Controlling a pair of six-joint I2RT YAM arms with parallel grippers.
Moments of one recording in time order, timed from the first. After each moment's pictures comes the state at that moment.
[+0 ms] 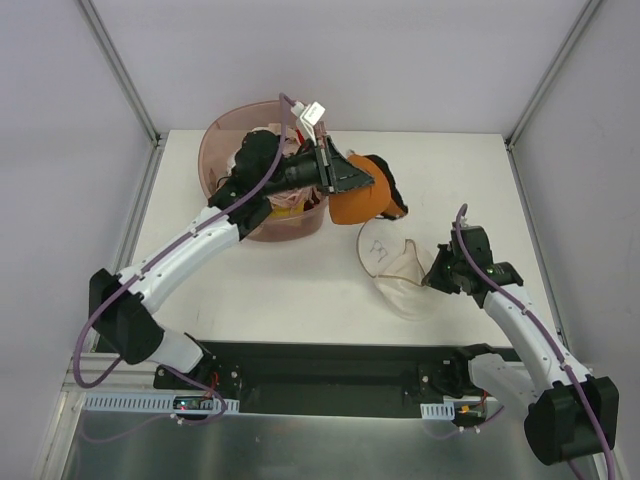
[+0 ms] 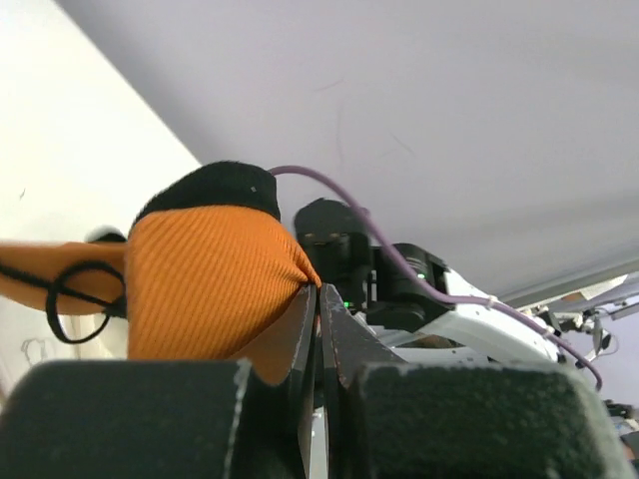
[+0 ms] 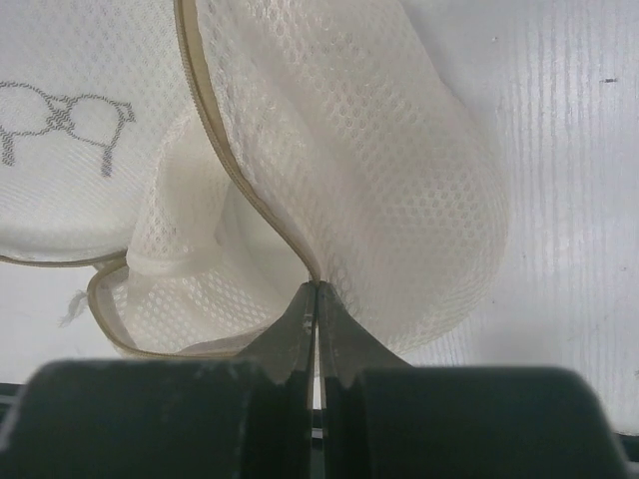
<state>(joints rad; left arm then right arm) -0.66 1.48 1.35 0.14 0.62 -0.95 0.24 0.94 0.65 -0.68 -0.06 0.55</state>
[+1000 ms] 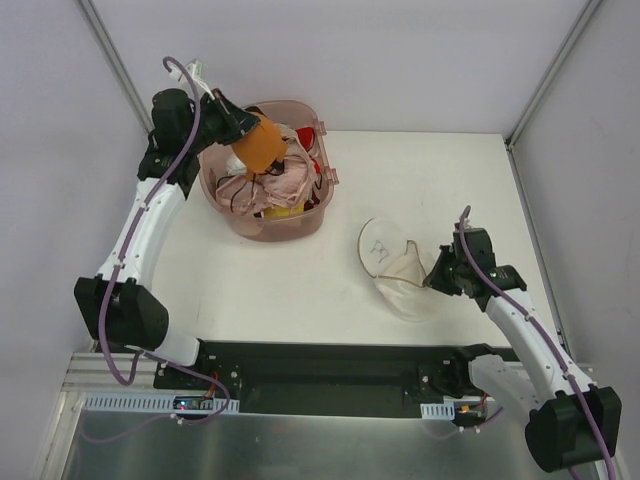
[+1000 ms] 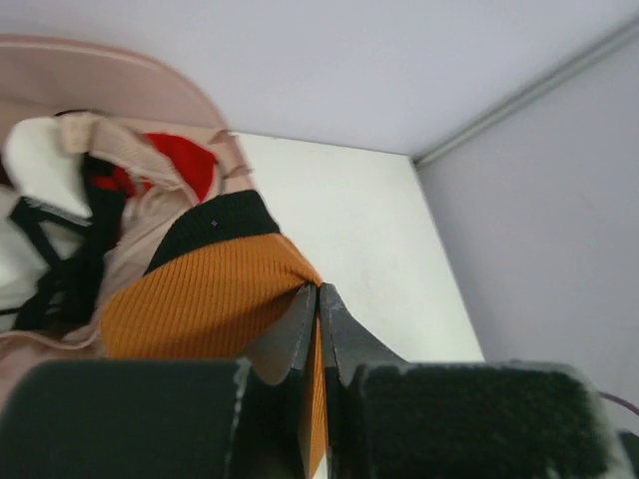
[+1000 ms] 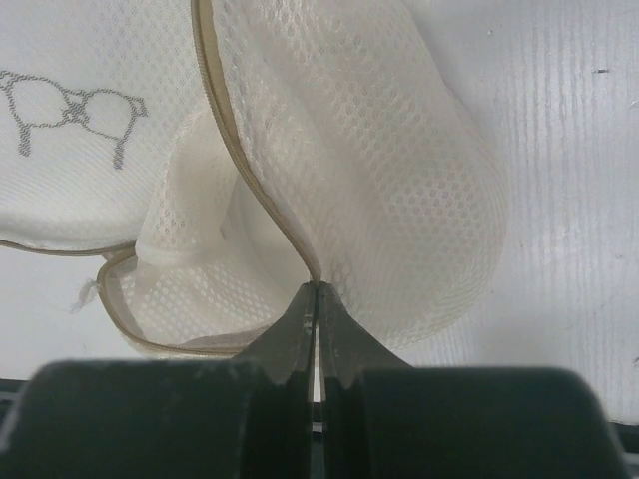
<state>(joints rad) -0.13 1.46 1.53 -0.19 0.46 -0.64 0.24 0.91 0.65 -0.71 -0.06 0.56</state>
